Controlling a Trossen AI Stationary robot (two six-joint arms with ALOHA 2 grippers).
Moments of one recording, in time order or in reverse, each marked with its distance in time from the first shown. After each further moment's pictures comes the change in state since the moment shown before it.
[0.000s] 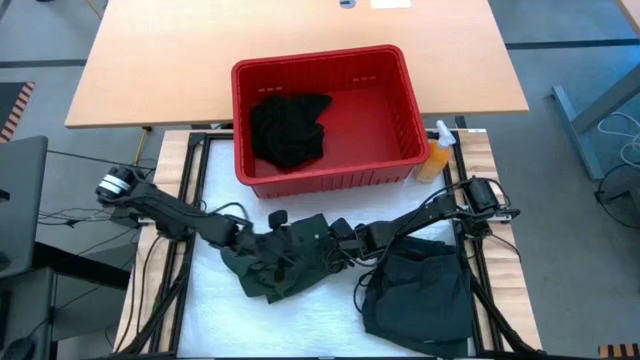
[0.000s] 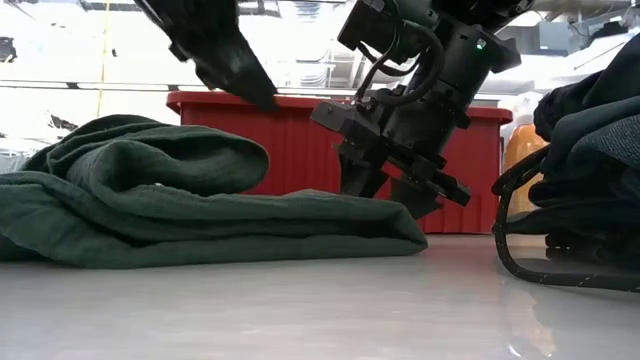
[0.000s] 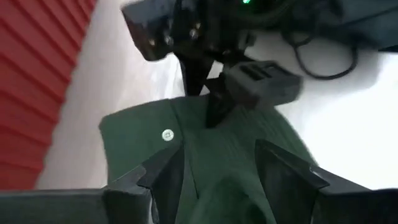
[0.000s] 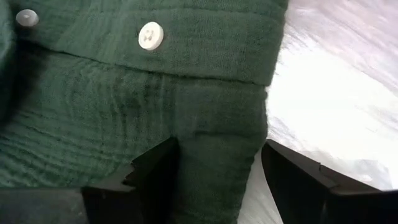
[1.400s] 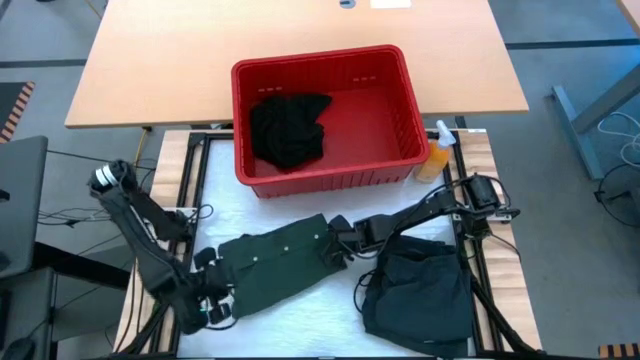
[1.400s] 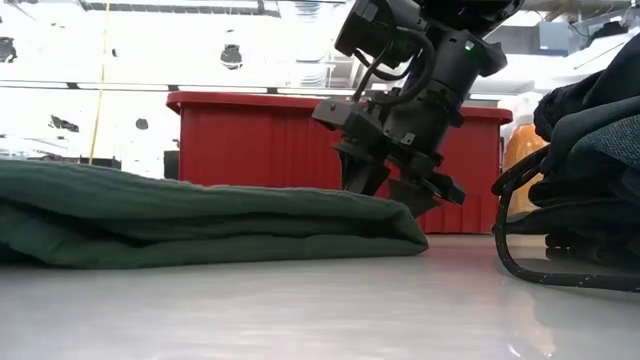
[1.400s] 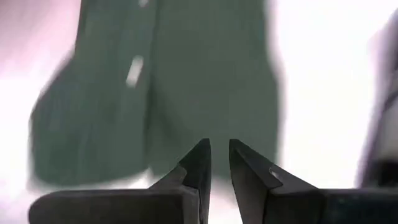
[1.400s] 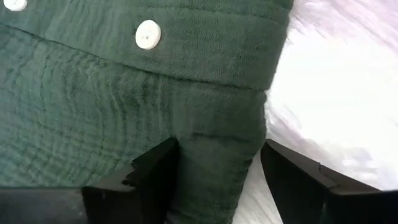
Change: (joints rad) left arm -0.647 -0.126 0.052 -0.718 -0.104 -1.076; right arm -0.056 0.003 -0.001 -0.042 -0.117 -0.058
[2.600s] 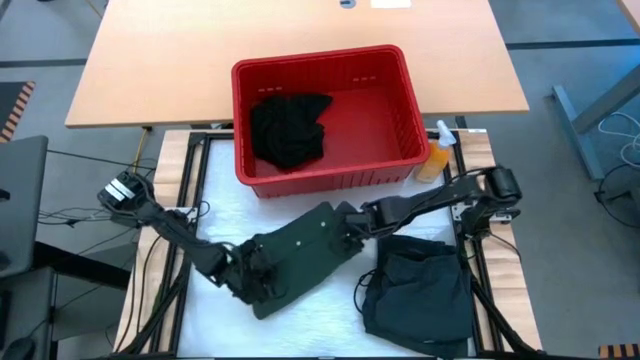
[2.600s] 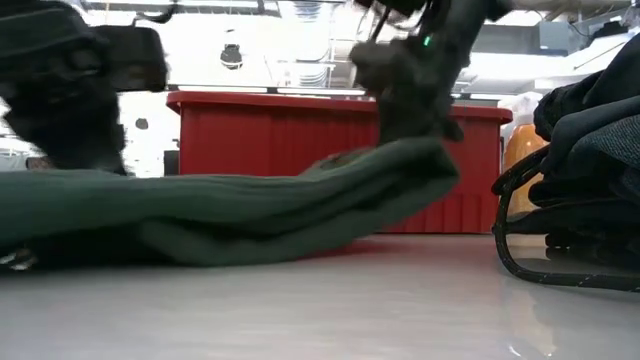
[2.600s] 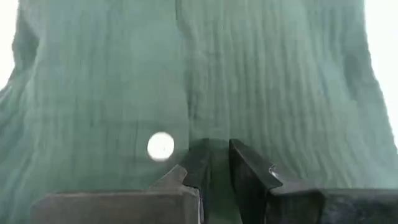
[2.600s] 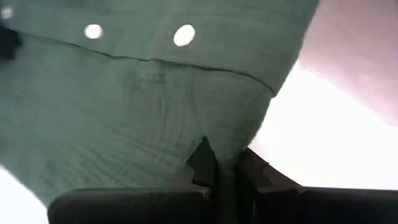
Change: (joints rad) left arm 0.377 0.191 -0.282 0.719 0.019 0.337; right arm -0.049 -0.228 0.050 -0.245 0.006 -0.255
